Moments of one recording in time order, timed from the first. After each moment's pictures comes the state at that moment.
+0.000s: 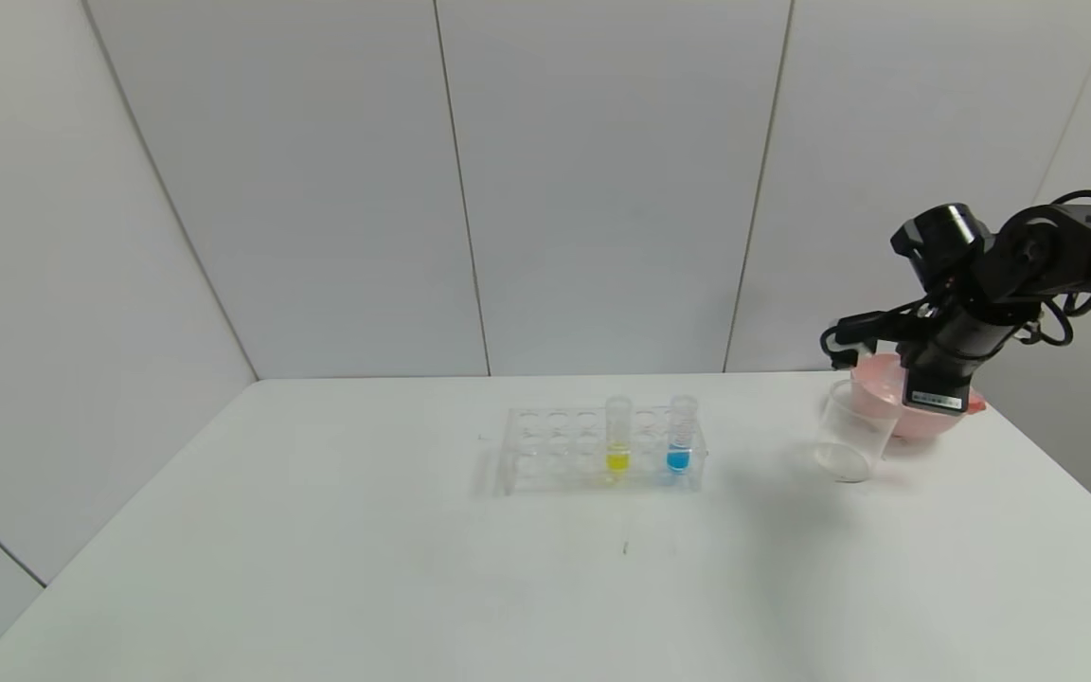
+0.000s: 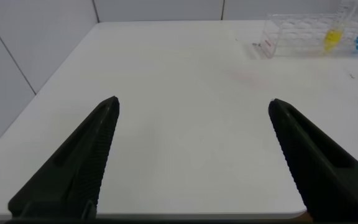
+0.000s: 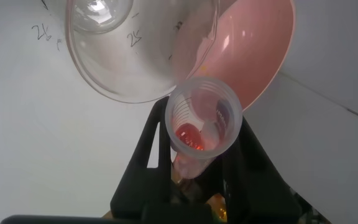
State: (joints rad) left arm 0.00 0.00 0.00 0.02 0.00 -0.02; right arm 0.06 2.21 -2.00 0.78 -0.31 -1.12
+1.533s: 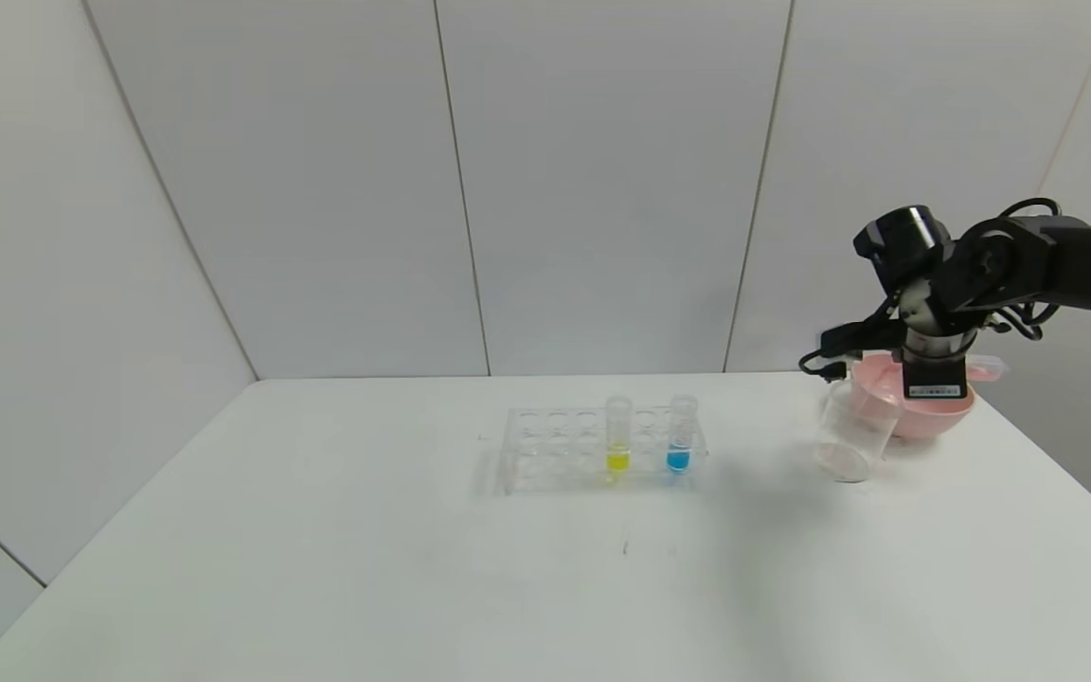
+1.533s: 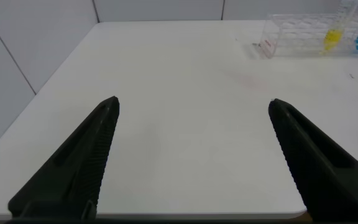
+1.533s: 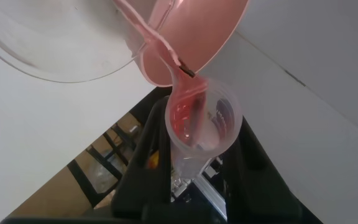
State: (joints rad) left arm 0.00 0.00 0.00 0.02 0.00 -0.02; right arm 0.12 2.24 -2.00 0.69 -0.65 -1.27
